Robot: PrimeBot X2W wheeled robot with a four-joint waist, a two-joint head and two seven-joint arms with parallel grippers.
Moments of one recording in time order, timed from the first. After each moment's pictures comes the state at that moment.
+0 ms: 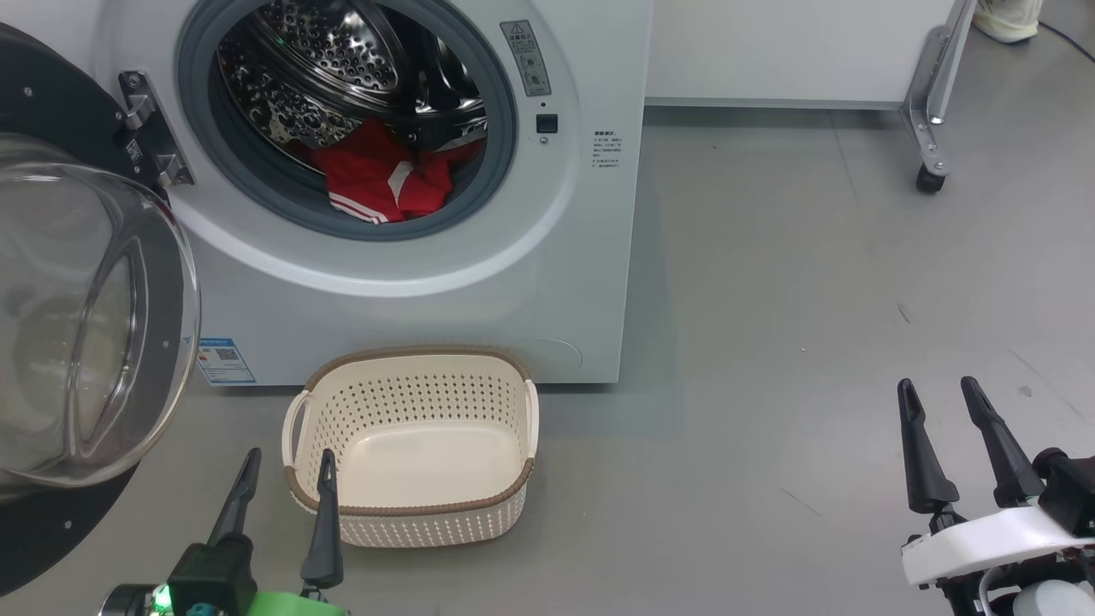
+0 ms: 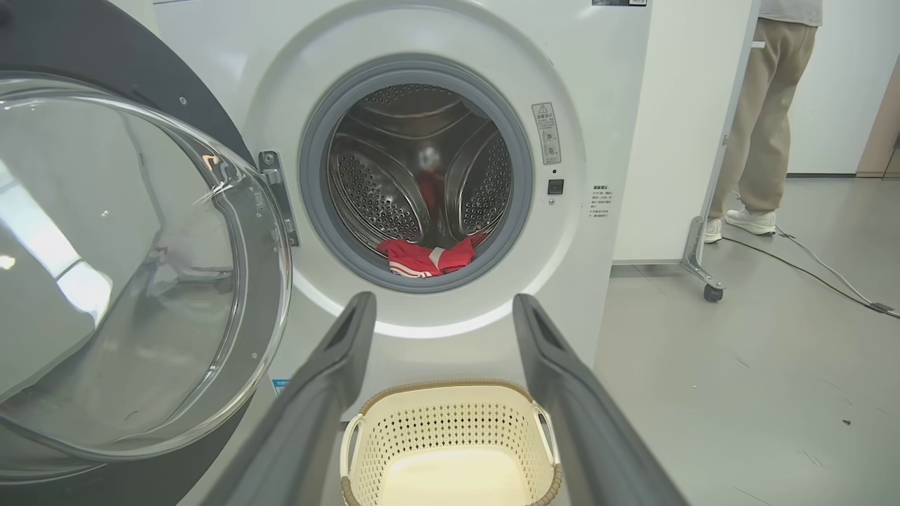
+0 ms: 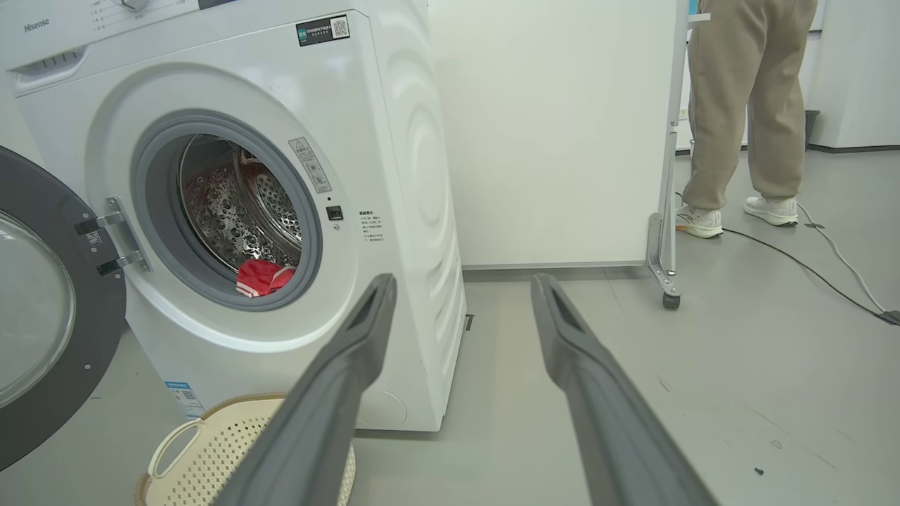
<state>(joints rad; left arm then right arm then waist) 0.10 0.05 -0.15 0.05 -0.21 0.07 -0.21 0.07 -0.25 0.15 0.09 0.51 0.12 -0.26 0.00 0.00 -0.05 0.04</state>
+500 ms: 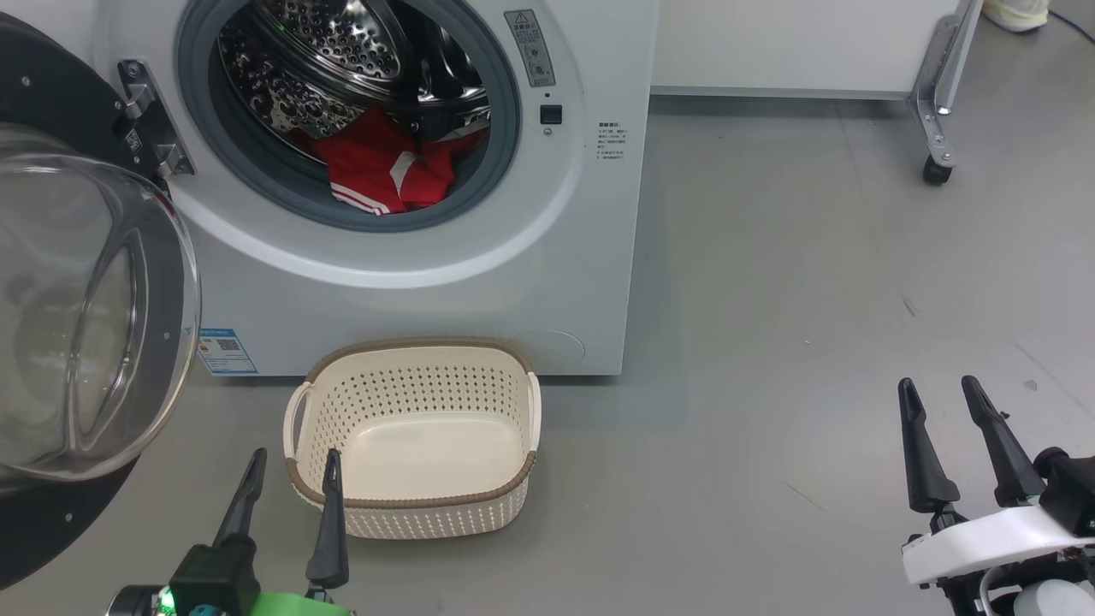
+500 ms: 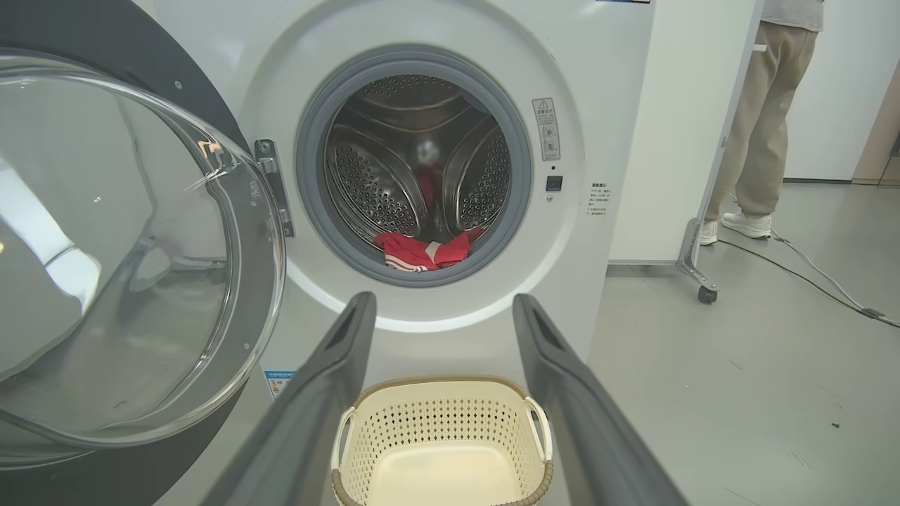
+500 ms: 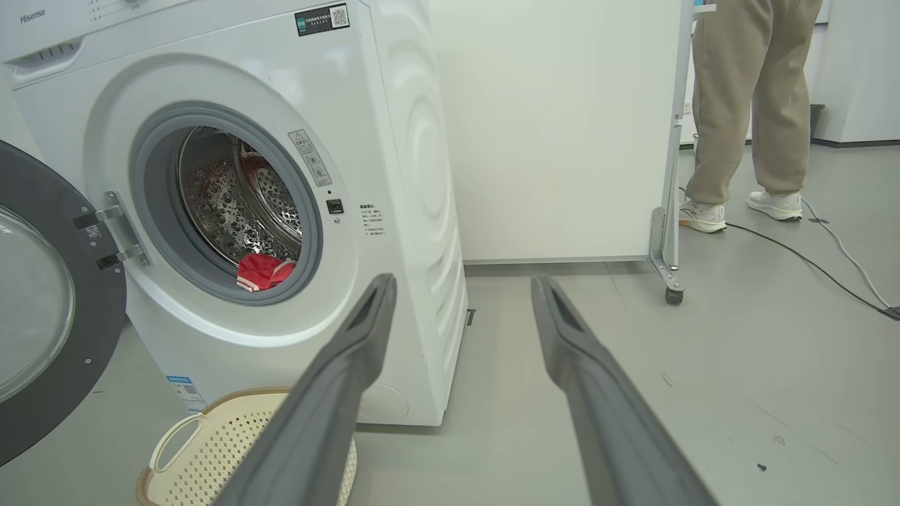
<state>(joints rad) 0.10 0.05 -0.16 0.05 -0.24 0.08 -0.22 0.07 -0.25 0.15 0.09 0.51 0.12 -0.26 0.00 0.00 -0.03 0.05</state>
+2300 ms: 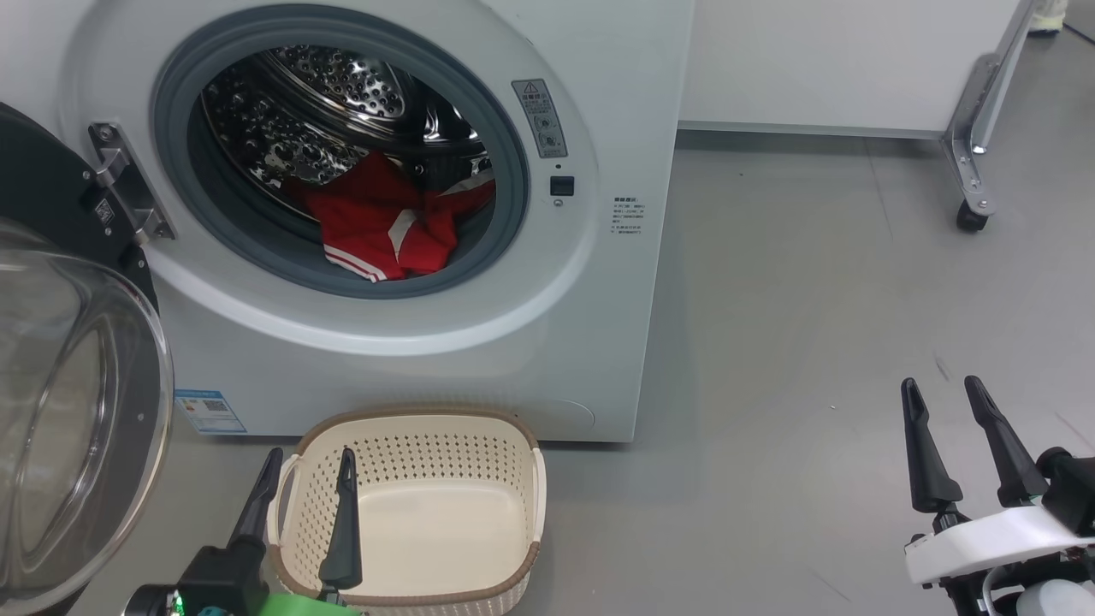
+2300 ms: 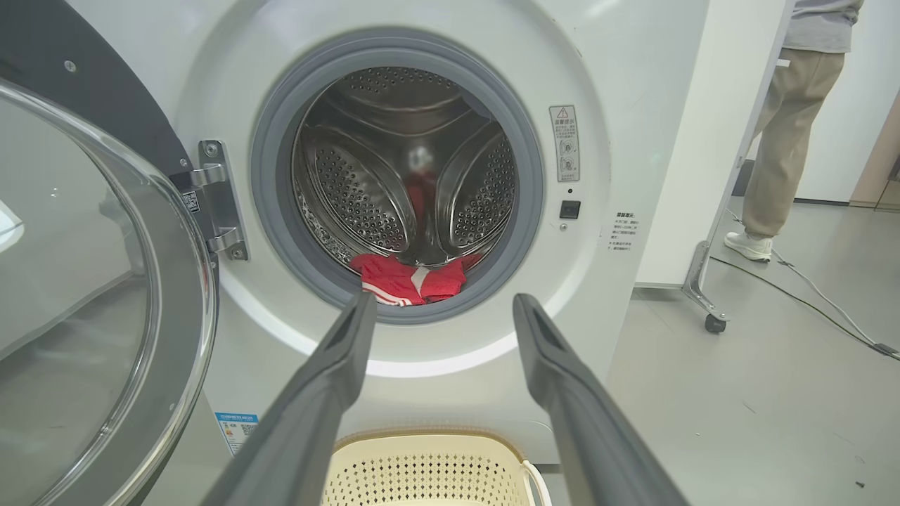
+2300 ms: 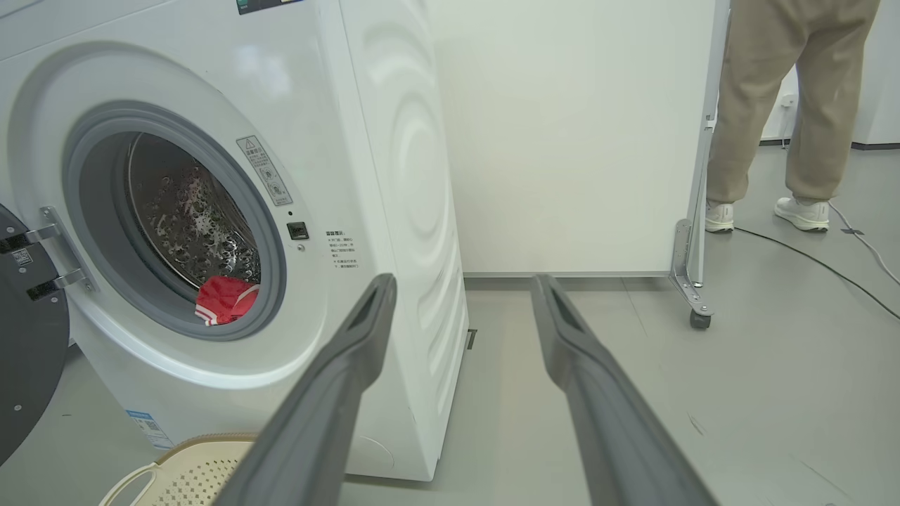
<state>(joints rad) 0.10 0.05 -0.20 0.04 -0.28 0.08 -0.23 0.07 -0.26 0.14 0.09 0.51 0.12 -0.26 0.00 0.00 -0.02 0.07</state>
